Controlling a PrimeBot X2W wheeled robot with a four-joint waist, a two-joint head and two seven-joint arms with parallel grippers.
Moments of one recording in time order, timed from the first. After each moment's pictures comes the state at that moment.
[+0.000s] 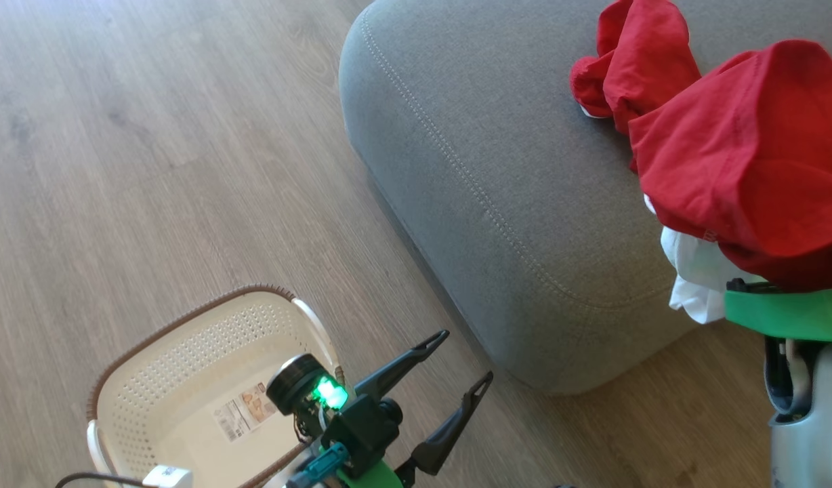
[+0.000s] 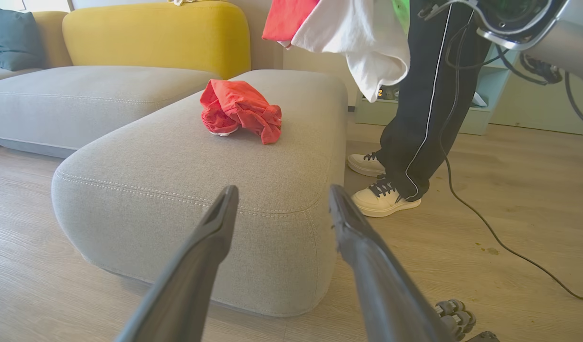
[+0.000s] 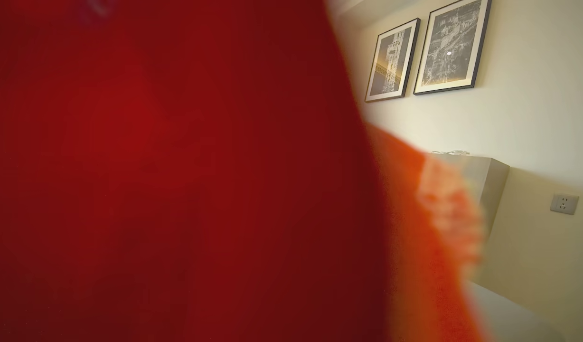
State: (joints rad) left arm -0.10 0.16 -0.65 0.03 -0.12 -0.13 -0.26; right arm -0.19 -0.05 -0.17 -0.17 -0.03 0.13 -0.26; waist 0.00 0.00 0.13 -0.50
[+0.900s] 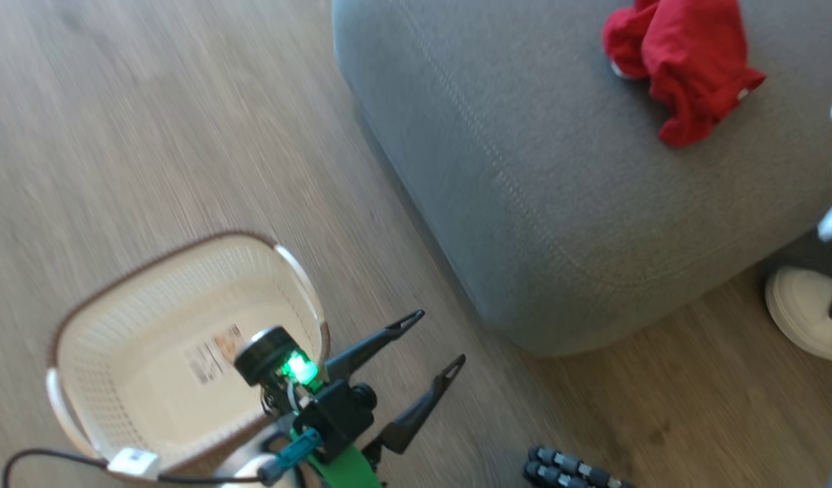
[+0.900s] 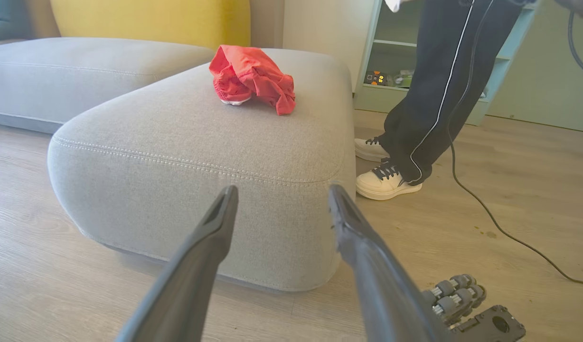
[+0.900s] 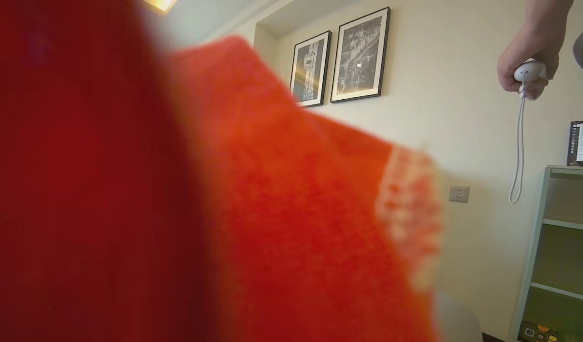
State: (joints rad) left arm -0.17 0.27 -0.68 -0.01 -0.12 -0.13 -0.26; right arm -0.40 -0.04 -0.50 -0.10 0.05 0.13 -0.26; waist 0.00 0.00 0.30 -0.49
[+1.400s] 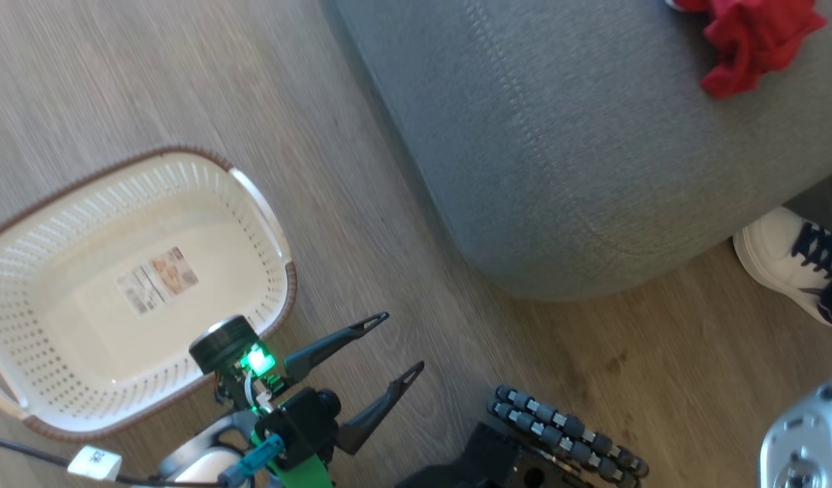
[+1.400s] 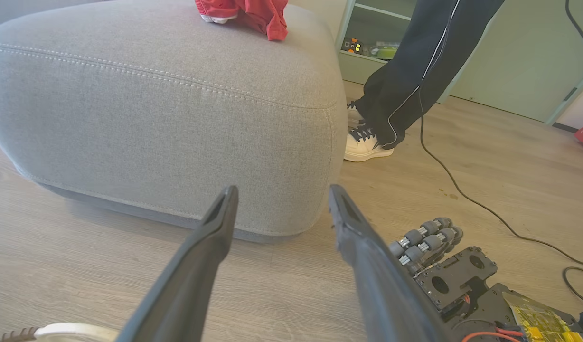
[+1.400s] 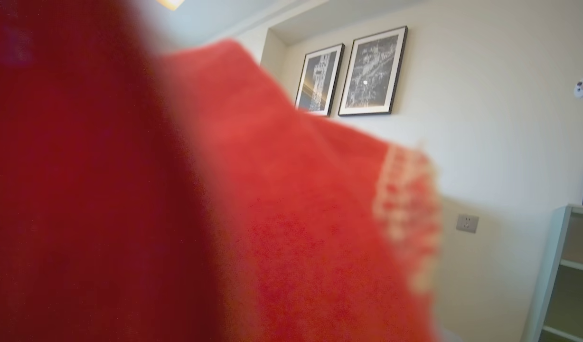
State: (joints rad) left arm -0.23 0.47 -0.74 -0.06 -0.12 -0.13 -0.26; right arm -0.78 -0.04 -0.58 0.01 -0.01 0.13 -0.26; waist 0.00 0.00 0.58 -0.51
